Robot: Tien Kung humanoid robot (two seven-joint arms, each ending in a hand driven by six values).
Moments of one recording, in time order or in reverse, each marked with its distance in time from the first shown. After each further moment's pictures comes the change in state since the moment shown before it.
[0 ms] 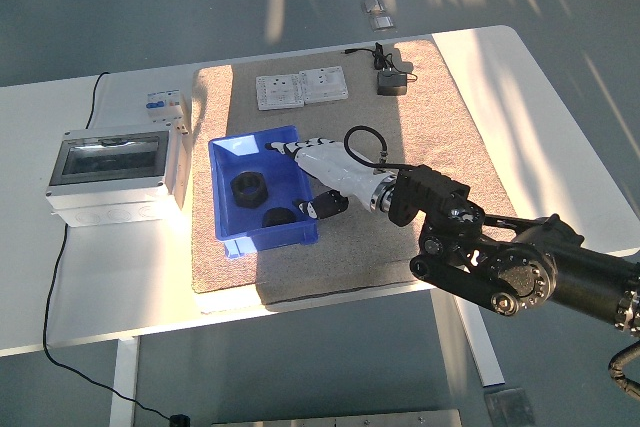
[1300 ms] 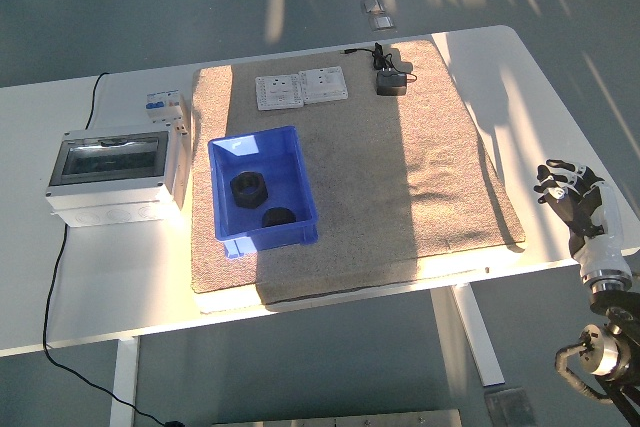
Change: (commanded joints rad) left arm 0.109 0.004 0.471 0.000 -0.417 0.067 -0.118; right arm -0.754 -0.170 0.718 0.136 1.036 -0.131 0.608
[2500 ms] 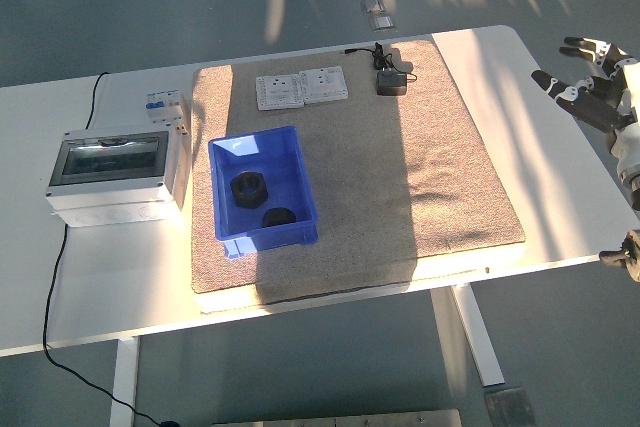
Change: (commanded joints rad) left arm -0.030 -0.010 -0.174 0.000 0.153 -0.009 0.041; right arm 0.151 -0.008 0.328 0.258 -0.720 0.151 -0.487
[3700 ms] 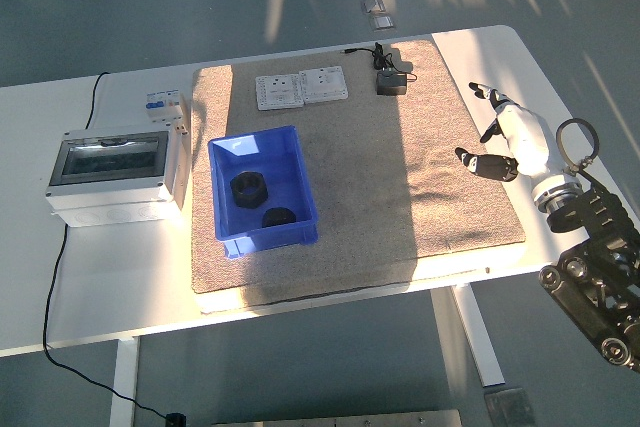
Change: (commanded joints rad) left arm -0.010 -0.005 -0.037 0.000 0.031 0.003 0.001; right arm 0.038 0.029 -0.333 -0.207 -0.565 -0.176 -0.033
